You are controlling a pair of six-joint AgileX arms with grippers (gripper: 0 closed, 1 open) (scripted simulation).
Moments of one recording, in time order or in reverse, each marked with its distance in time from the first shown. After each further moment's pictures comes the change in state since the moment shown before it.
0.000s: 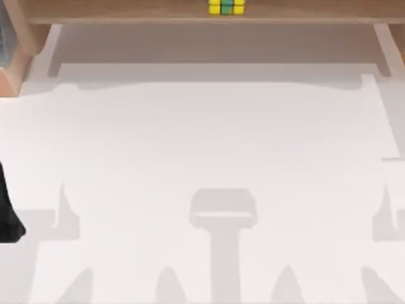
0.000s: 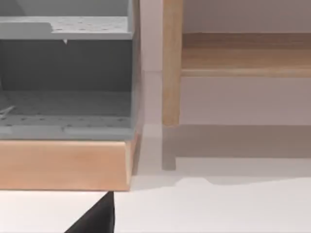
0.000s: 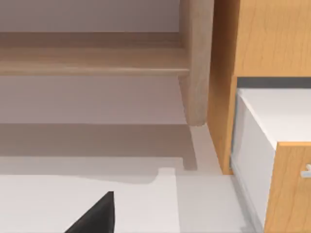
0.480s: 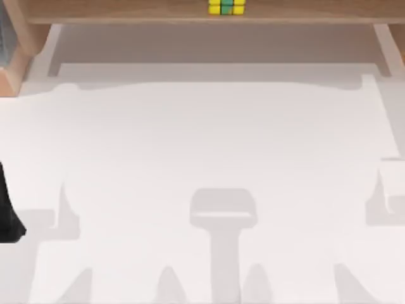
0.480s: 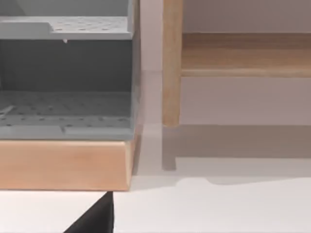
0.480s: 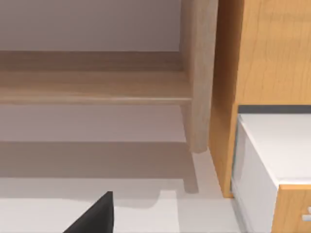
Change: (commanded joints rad) left arm 0.000 0.000 0.000 0.000 0.000 0.000; right arm 0.062 0.200 0.126 0.079 0.065 0.000
